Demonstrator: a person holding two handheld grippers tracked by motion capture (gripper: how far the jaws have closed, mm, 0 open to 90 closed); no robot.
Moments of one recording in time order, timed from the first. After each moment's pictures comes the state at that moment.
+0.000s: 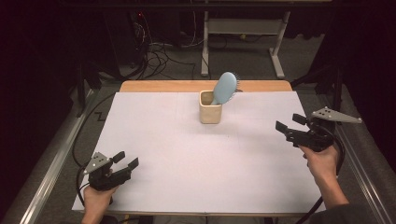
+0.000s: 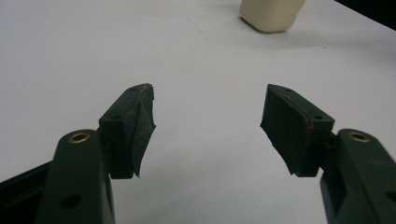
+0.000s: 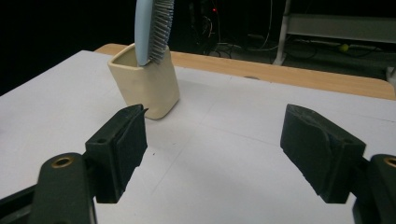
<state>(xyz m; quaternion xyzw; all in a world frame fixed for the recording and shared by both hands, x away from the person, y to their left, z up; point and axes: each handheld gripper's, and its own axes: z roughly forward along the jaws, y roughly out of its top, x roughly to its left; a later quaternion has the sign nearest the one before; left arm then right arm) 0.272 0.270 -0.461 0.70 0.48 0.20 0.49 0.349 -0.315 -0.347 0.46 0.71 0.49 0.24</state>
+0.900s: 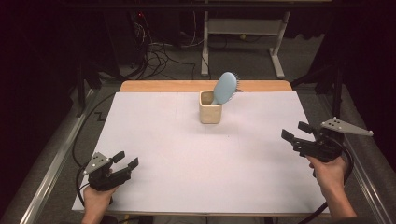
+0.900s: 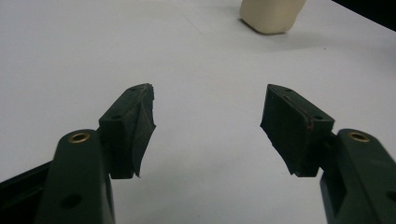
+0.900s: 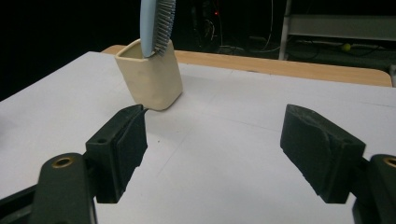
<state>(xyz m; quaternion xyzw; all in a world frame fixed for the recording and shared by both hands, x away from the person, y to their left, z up) 0.272 0.270 -0.461 0.70 0.48 0.20 0.49 0.325 -0.330 -0.357 0.46 0.70 0.50 0.23</state>
